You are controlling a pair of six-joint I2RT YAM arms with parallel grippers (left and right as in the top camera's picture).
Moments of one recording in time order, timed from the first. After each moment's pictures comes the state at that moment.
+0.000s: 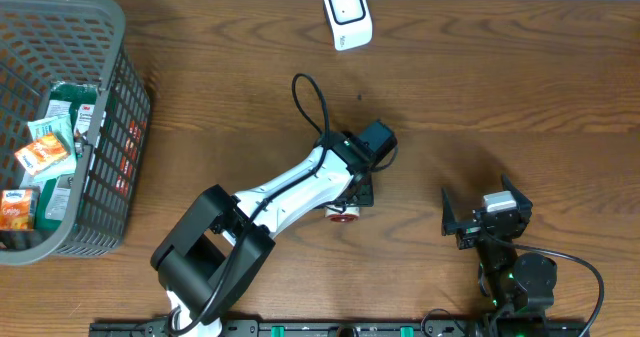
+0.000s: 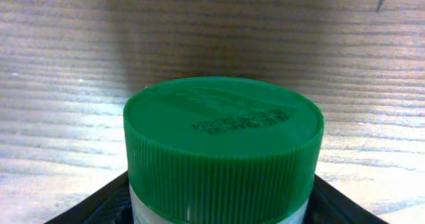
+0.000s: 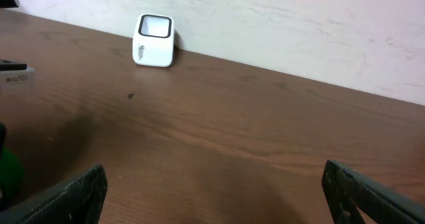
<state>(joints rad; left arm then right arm) -0.80 1.92 1.30 -0.85 -0.01 -0.83 0.04 0.08 0.01 -0.06 -0.13 -0.16</state>
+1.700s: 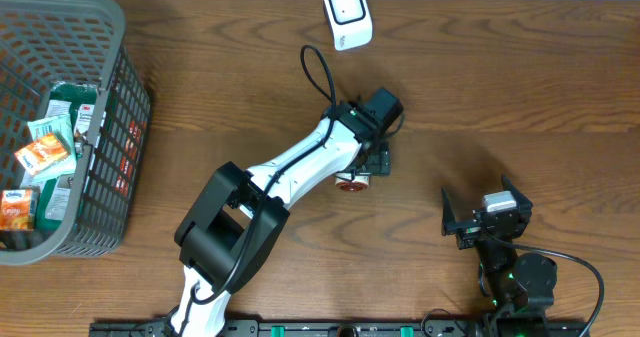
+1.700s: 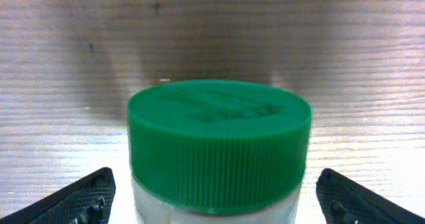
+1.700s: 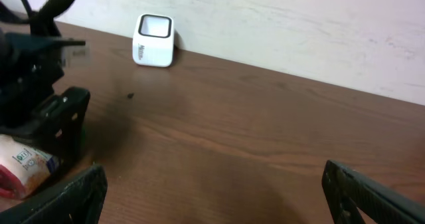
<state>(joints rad) -0.73 2.06 1.54 -0.87 -0.03 -0.71 0.04 0.08 0.01 -0.06 -0.13 -0.16</state>
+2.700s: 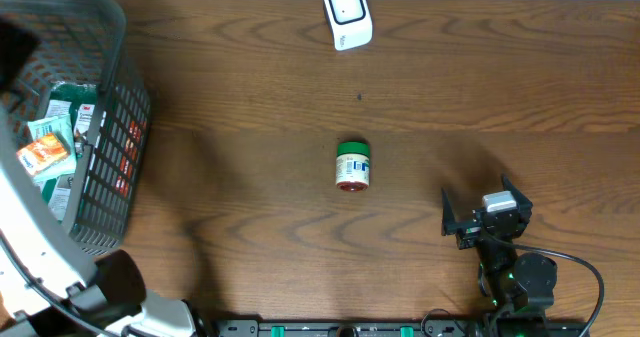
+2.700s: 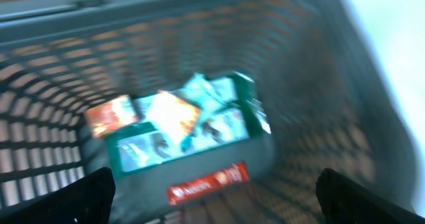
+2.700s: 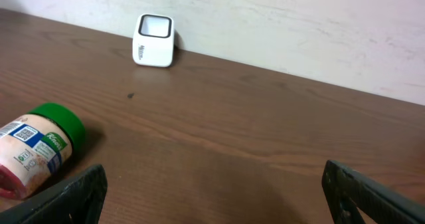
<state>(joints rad) 0.51 1.74 2.26 -1.45 -0.26 -0.64 0.04 0.08 0.01 -0.06 -0.13 -0.16</state>
